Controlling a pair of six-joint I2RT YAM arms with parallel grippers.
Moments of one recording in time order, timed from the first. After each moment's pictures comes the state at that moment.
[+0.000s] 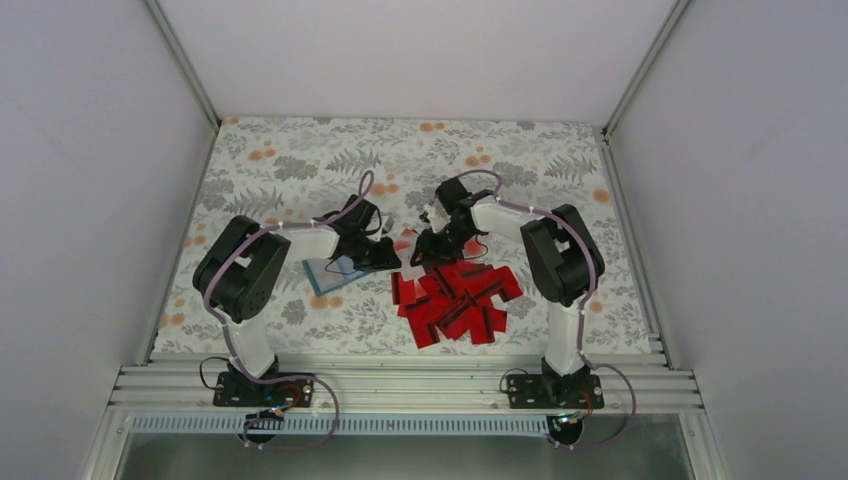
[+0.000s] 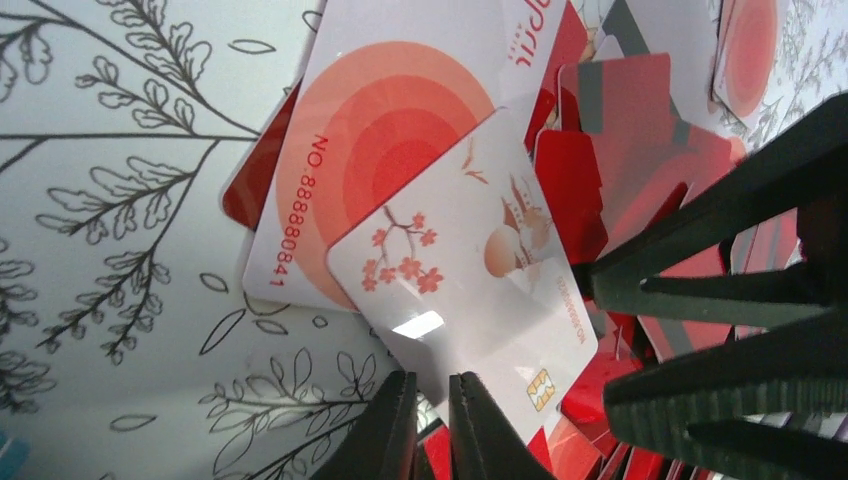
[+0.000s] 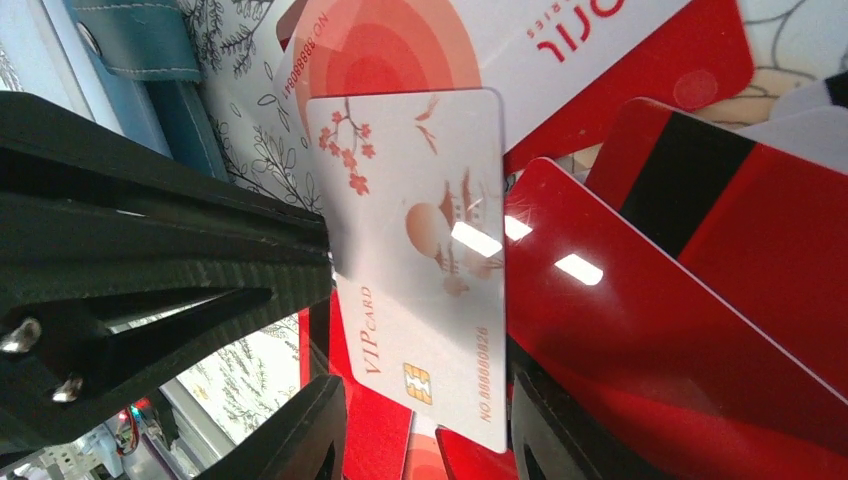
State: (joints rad) left arm -0.52 1.82 0.93 -0.21 0.52 -0.55; right arm 0.54 2.01 1.30 -0.67 -0.62 0.34
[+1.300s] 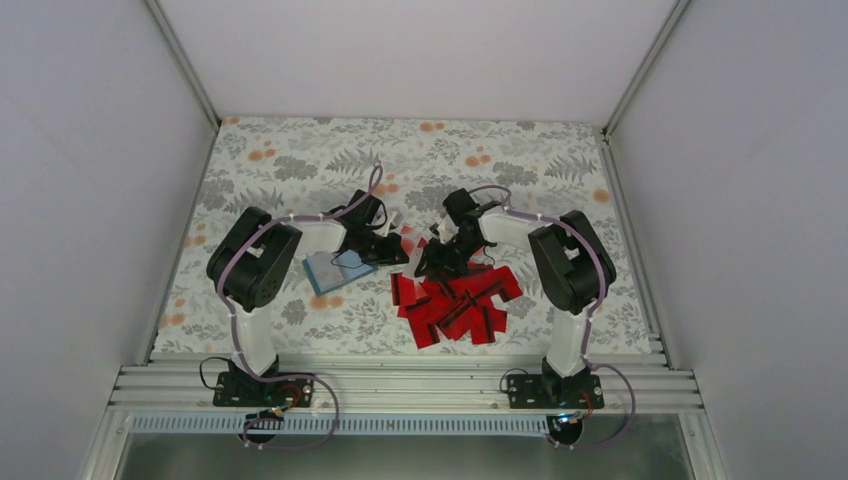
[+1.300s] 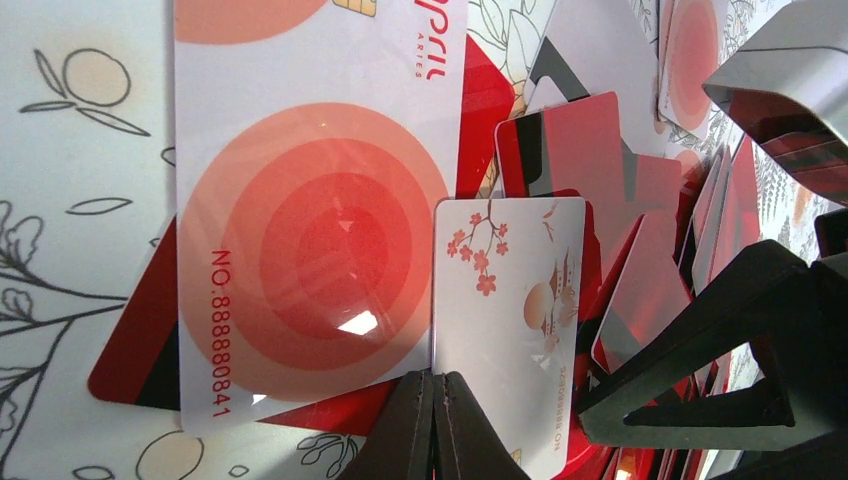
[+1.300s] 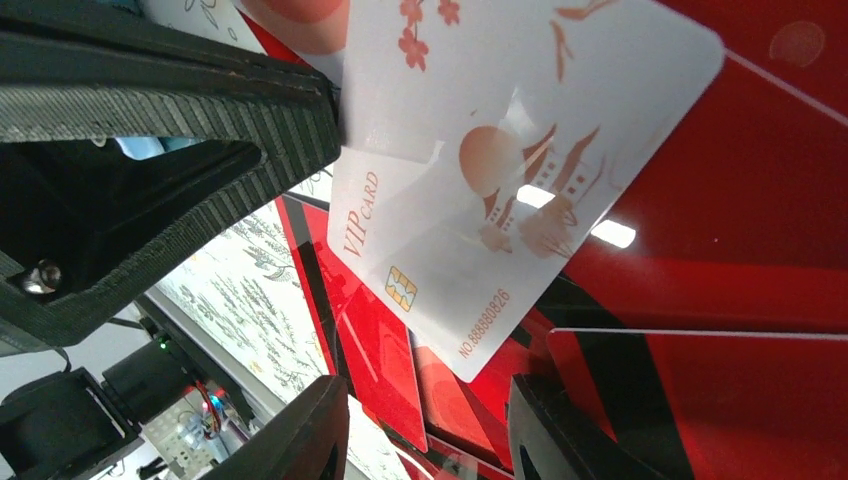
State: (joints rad) left arm -0.52 1.92 1.01 -0.17 0.60 -0.48; right arm 0.53 1.93 1.15 -0.63 -0.70 0.53
